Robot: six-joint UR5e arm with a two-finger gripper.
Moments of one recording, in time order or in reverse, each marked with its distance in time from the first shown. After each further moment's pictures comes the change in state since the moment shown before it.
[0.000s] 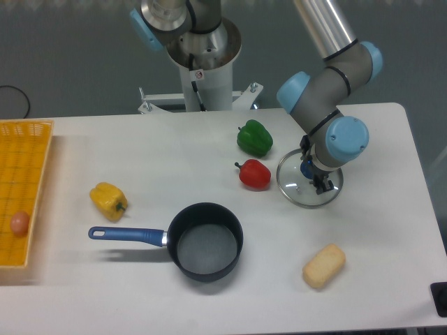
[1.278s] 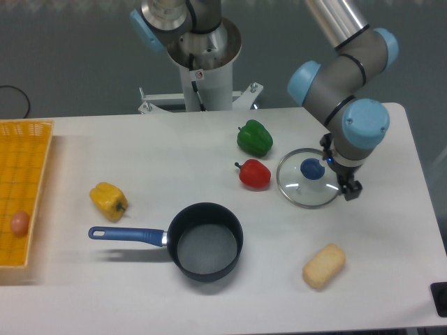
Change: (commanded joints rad) arm 0.012 0.006 0.172 0.091 -0.064 0.009
